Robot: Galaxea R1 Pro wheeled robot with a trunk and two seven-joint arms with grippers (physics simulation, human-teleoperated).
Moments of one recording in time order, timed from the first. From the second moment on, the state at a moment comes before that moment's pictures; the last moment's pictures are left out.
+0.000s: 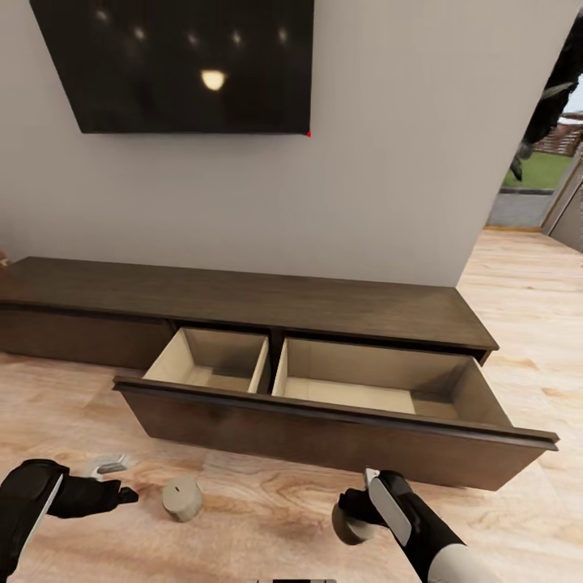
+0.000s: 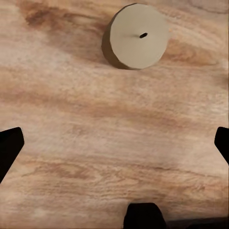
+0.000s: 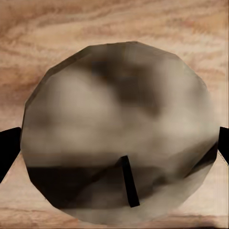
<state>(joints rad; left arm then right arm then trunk) -0.38 0.35 0.20 -1.06 -0.17 1.04 -0.64 -0.54 0.03 0.26 -0.63 -0.64 0.67 -0.34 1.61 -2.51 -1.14</state>
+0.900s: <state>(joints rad) -0.38 0.28 0.20 -1.06 -0.17 1.02 -0.49 -0.53 0.03 0.27 -0.68 -0.63 0.69 -0.34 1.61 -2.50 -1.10</state>
